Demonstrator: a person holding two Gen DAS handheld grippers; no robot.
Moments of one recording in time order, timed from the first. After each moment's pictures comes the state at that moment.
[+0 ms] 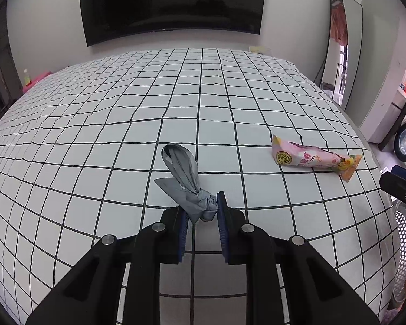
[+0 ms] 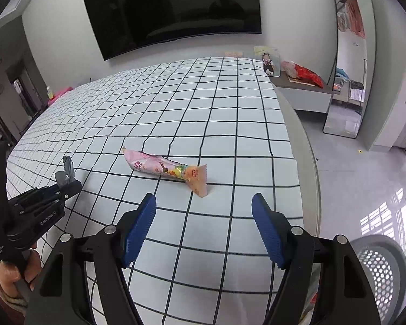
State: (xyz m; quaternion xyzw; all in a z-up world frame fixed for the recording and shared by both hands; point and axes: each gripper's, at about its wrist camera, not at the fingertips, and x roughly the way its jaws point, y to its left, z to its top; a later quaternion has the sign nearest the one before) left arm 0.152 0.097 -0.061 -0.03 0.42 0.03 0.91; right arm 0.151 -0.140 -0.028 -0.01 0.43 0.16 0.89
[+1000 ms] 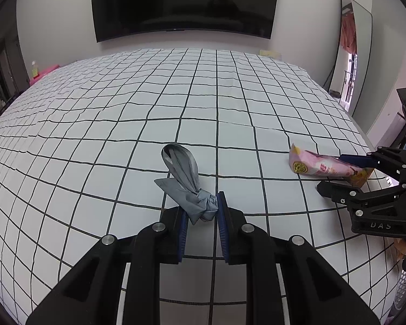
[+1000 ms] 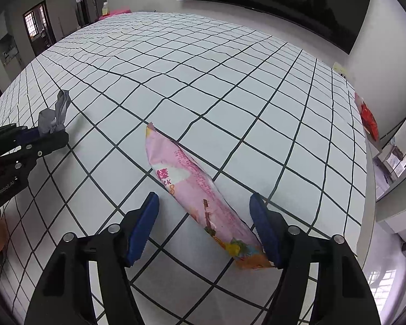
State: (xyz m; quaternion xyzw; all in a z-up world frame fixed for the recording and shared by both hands) left arm 0.155 0.114 -0.066 -0.04 0.42 0.05 0.91; right arm 0.211 -0.059 -0.069 -0.19 0.46 0.28 0.82
